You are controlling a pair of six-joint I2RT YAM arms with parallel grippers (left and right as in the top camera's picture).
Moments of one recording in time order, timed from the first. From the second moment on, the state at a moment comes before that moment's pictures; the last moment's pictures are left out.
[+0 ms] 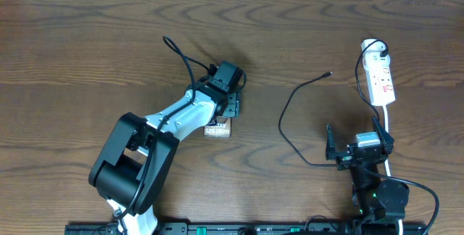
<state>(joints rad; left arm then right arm) -0.53 1.89 1.09 -0.44 -0.13 -0.44 -0.01 0.01 0.01 -0.06 -0.13 -0.21</state>
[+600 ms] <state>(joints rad) -0.53 1.77 1.07 -0.50 0.05 -0.44 -0.01 0.01 0.01 -0.06 -0.13 -0.21</state>
